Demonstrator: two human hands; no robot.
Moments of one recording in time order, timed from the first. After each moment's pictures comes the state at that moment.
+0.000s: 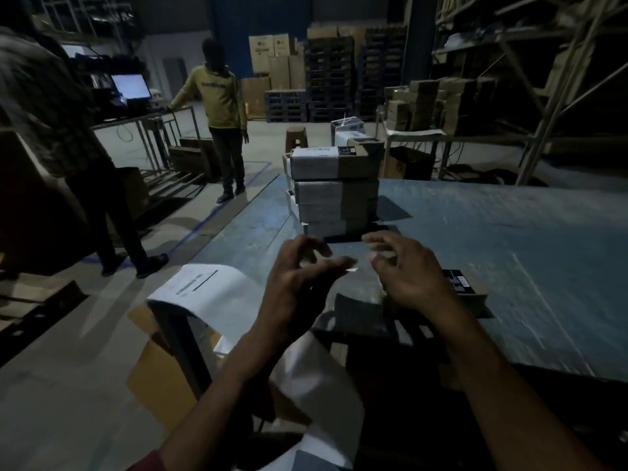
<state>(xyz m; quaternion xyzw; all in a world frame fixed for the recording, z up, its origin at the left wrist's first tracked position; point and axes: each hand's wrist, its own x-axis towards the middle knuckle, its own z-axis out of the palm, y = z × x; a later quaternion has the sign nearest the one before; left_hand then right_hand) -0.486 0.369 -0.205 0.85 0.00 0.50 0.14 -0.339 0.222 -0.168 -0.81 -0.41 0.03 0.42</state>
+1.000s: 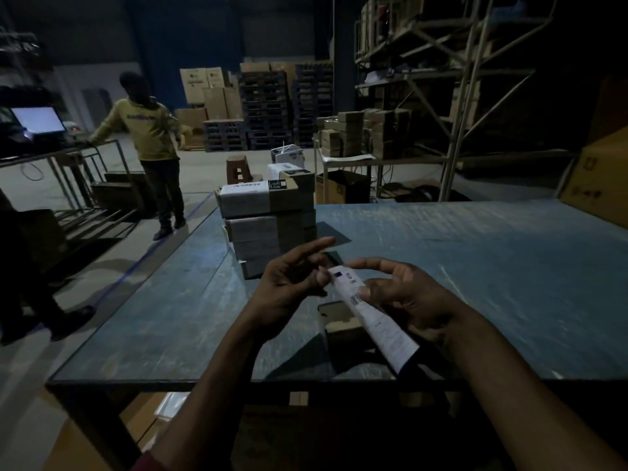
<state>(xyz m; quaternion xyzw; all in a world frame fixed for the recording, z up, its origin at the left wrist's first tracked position) -0.395 0.359 -0.173 0.66 -0.12 0.21 0.71 -0.279 0.152 -0.156 -0.55 -0.28 0.37 0.69</state>
